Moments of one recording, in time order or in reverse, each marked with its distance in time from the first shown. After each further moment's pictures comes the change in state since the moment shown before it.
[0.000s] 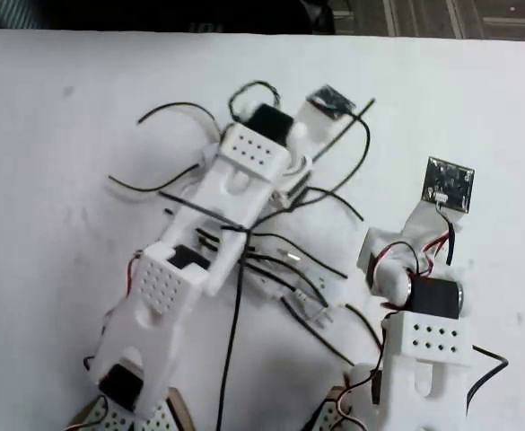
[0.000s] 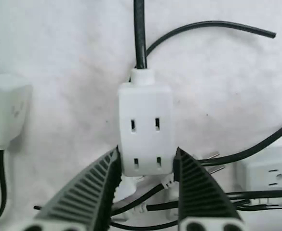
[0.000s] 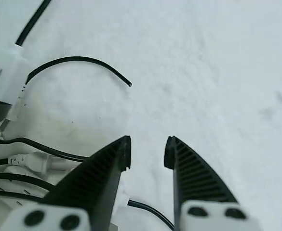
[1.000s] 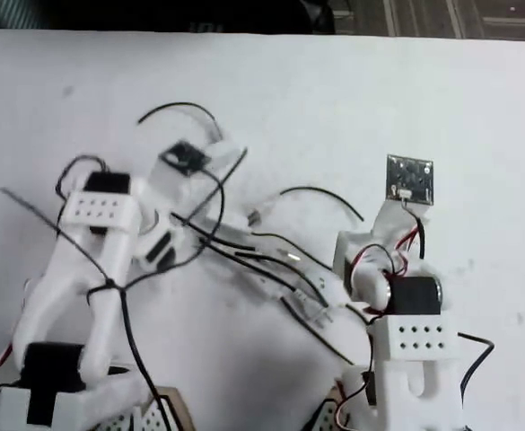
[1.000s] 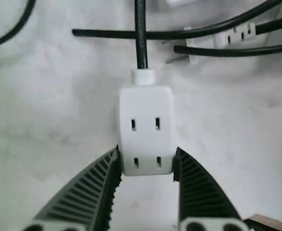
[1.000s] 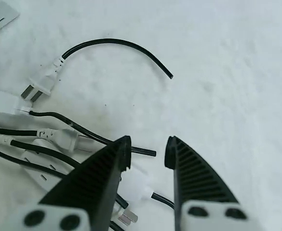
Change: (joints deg) left arm -27.8 -59.3 90.1 -23.8 -21.4; right arm -9.9 0.0 0.0 0.7 0.0
